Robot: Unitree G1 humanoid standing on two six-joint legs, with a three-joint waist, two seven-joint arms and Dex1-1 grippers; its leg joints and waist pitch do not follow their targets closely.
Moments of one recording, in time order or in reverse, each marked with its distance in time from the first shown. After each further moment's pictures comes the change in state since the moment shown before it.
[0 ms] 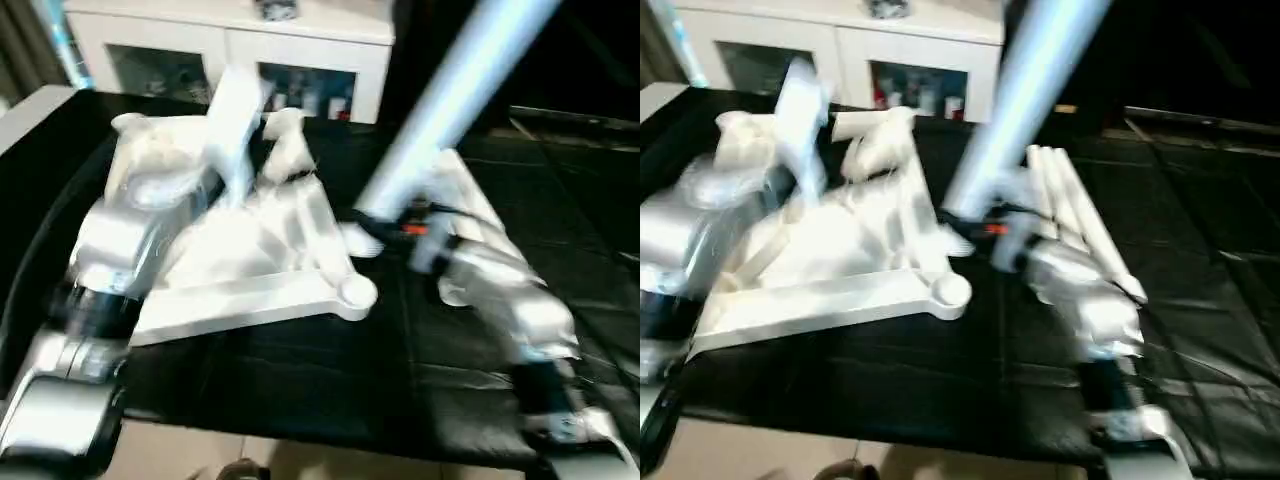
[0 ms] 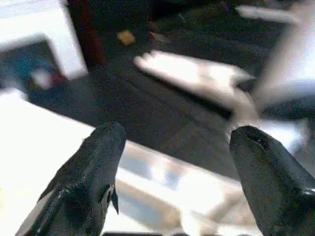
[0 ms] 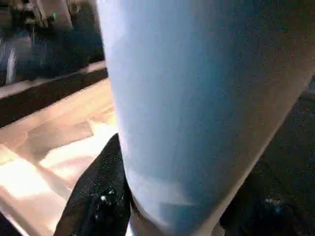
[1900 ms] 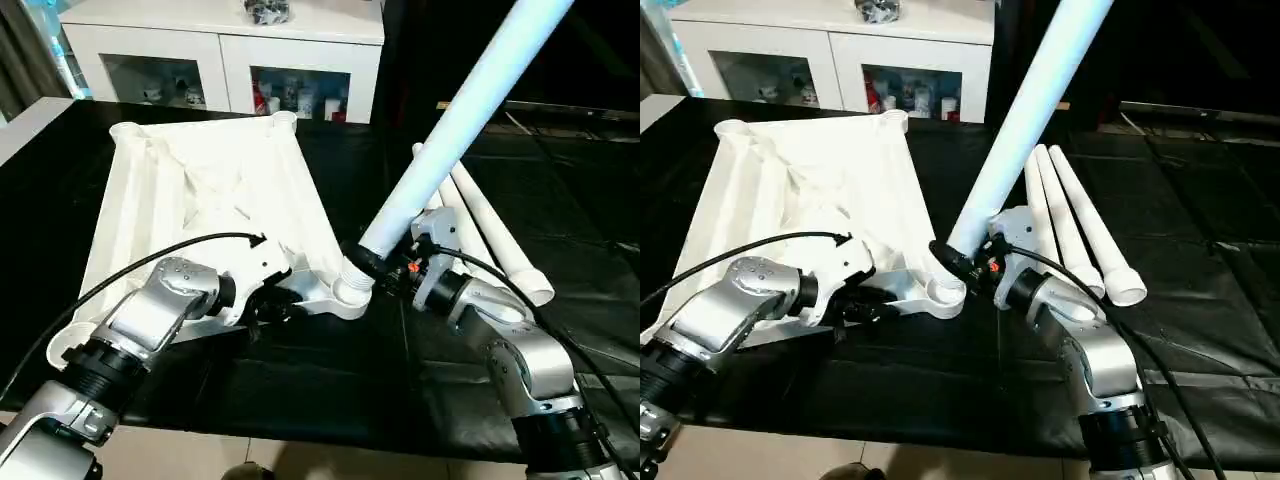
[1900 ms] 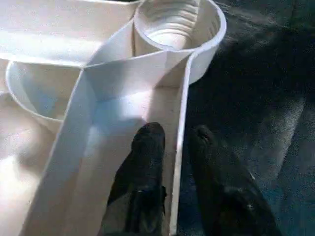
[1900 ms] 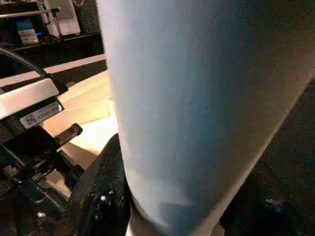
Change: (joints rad) left arm 0.140 0.047 -0.243 0.162 0.184 -0.127 -0.312; right arm 0.178 0.008 0.107 -0.198 -0.031 0.015 -0.025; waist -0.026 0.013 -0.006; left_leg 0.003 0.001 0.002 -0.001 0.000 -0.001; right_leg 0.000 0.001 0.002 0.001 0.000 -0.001
